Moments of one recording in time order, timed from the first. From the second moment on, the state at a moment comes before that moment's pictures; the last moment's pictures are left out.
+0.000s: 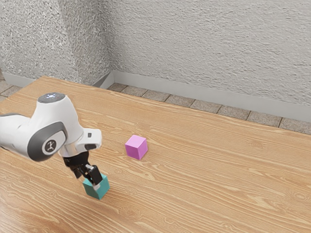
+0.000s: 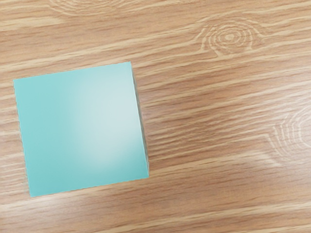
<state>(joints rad) 0.01 -0.31 -0.09 -2.67 -0.08 2.40 0.14</state>
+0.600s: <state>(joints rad) 0.01 -0.14 -0.04 -2.59 -0.06 2.46 0.21</state>
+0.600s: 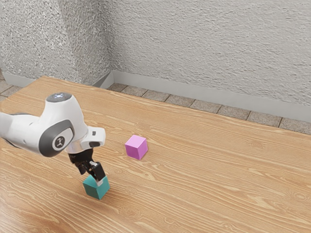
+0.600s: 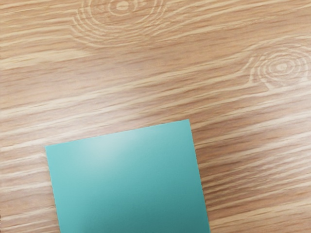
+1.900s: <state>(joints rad) 0.01 0.00 -0.01 -2.53 -0.08 2.54 0.25</state>
